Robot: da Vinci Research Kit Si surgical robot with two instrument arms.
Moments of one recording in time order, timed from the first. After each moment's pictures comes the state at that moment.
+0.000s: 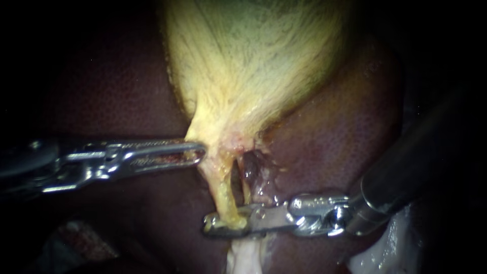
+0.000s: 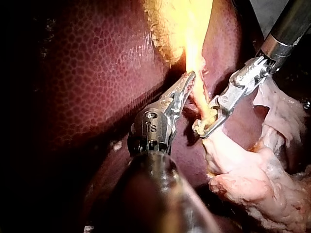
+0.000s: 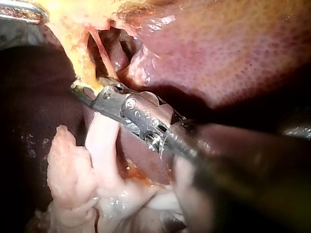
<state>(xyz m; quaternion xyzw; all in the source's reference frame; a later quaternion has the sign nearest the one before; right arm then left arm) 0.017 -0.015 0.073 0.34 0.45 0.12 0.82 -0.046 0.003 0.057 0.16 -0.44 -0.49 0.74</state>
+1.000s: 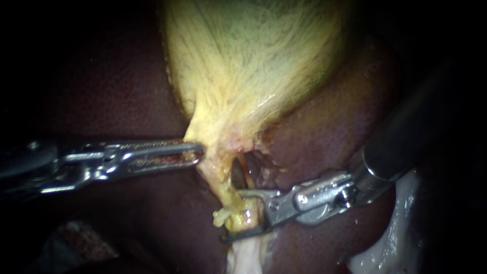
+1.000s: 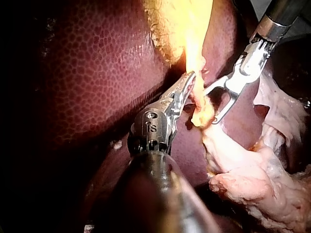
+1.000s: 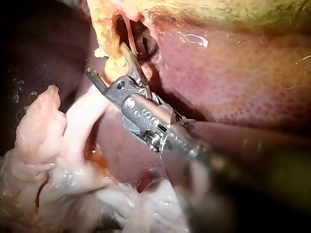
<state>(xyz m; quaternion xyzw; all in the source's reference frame) 0.013 -0.012 0.071 0.20 0.51 0.01 0.84 -0.045 0.003 0.056 0.16 -0.44 -0.49 0.74</state>
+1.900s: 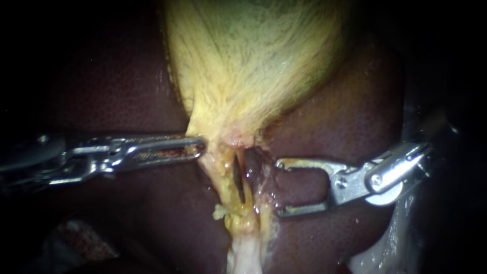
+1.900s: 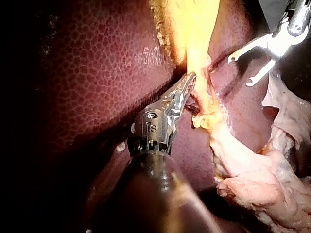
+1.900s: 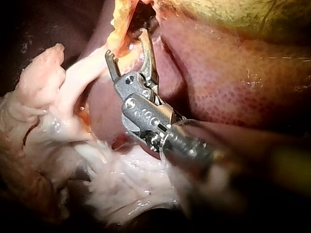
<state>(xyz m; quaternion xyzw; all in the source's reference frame) 0.004 -0.007 0.063 0.12 0.52 -0.04 0.85 -0.046 0.004 0.061 0.15 -0.44 -0.49 0.74</state>
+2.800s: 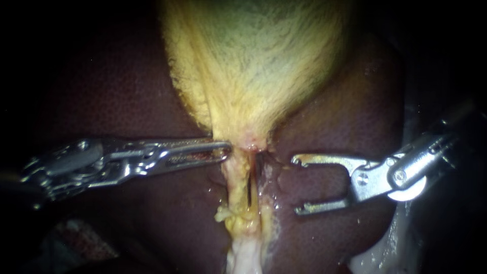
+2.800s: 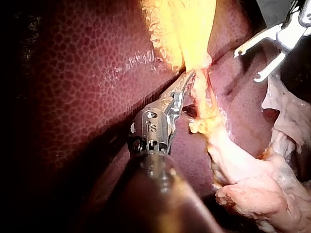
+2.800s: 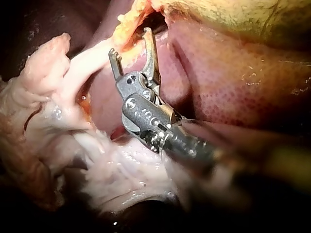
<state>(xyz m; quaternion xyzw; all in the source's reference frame) 0.003 -0.006 0.061 0.12 0.53 -0.06 0.84 -0.050 0.002 0.065 0.16 -0.44 -0.47 0.75</state>
